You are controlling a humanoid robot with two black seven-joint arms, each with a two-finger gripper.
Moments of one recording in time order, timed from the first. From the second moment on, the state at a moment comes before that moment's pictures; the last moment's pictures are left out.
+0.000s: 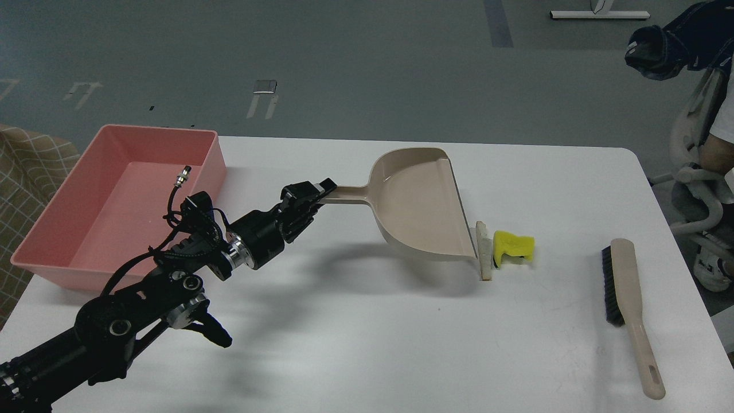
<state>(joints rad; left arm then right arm) -0.40 0.43 -0.71 -1.23 0.97 -0.11 -0.34 0.39 -0.73 1.44 0.91 -0.65 0.34 0.11</state>
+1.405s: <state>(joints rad) -0.34 0.51 -0.63 -1.27 0.99 -0.15 -0.43 -0.17 -1.08 1.12 1.71 -1.26 0.15 -0.16</state>
